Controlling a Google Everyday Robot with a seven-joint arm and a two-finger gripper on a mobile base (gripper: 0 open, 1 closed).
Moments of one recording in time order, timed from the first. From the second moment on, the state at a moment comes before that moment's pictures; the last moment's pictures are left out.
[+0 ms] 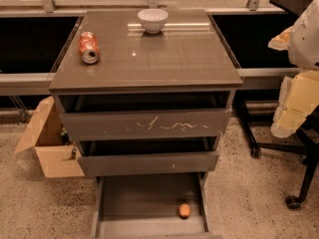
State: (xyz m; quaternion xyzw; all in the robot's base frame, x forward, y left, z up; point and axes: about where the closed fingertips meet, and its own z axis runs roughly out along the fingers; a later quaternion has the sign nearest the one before) arm 0.438 -0.216 0.978 -0.60 0.78 -0.04 0.16
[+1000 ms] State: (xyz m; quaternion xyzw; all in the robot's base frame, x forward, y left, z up) arm 0.448 -0.207 0.950 -0.61 0.77 0.00 0.19
